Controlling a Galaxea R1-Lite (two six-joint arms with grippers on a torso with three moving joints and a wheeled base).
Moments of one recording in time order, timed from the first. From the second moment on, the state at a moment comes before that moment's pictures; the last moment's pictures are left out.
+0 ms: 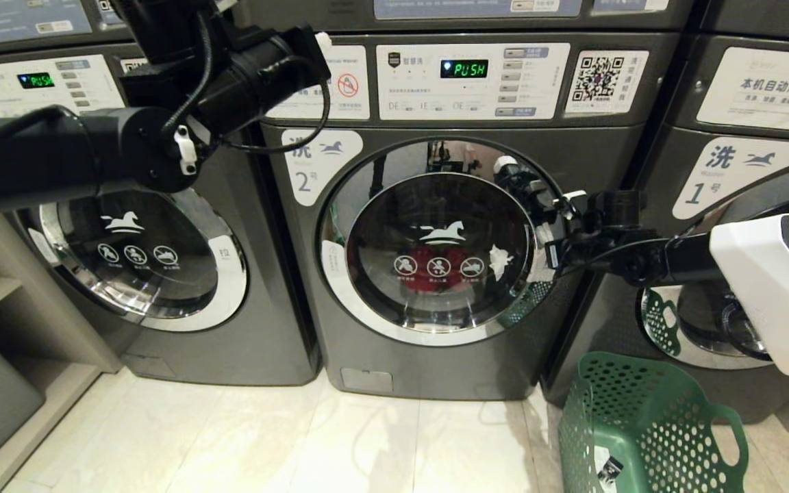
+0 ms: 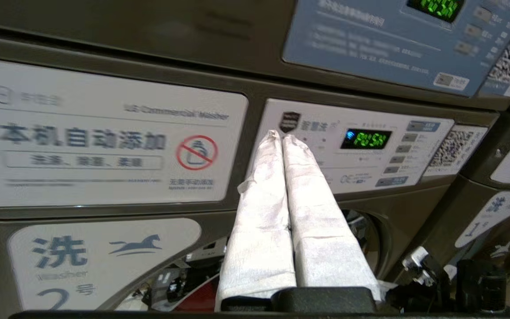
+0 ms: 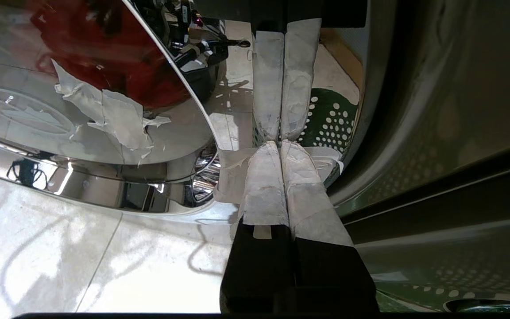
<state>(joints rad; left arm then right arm) -0.40 2.02 -1.93 -0.45 -0.13 -0.20 0.07 2.44 -1.82 -0.29 0.02 -0.17</state>
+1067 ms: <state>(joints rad) -0.36 1.44 -1.18 -0.25 -0.14 -0.19 0.12 1.55 -0.68 -0.24 0.02 -0.18</state>
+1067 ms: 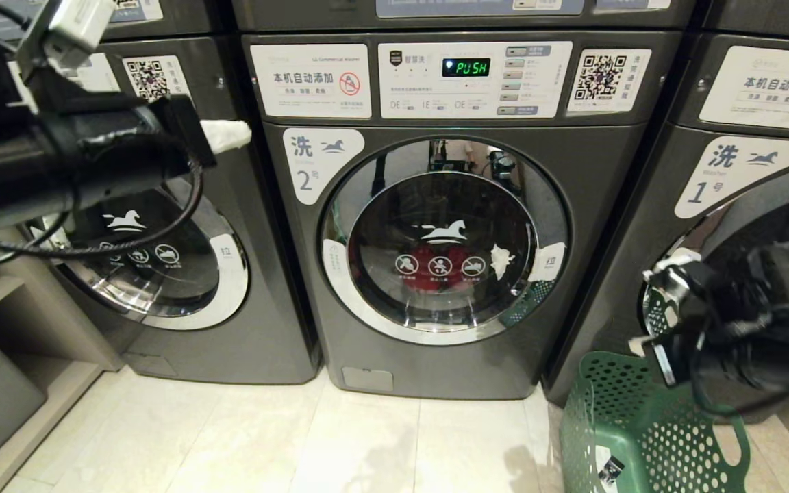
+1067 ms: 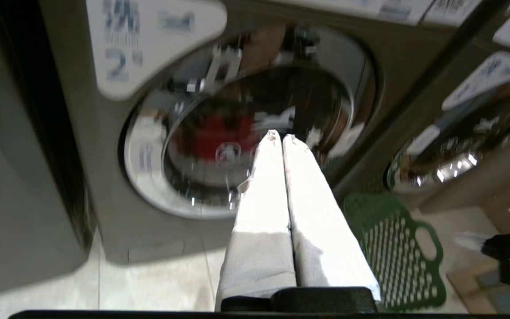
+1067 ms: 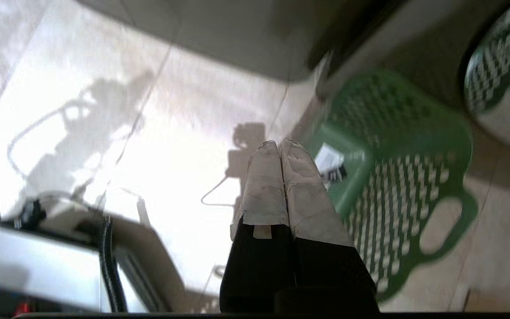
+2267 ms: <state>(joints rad) -0.45 1.11 -0.66 -0.25 -0.20 -0.12 -0.08 0.41 -0.03 0.07 0.00 -0.13</state>
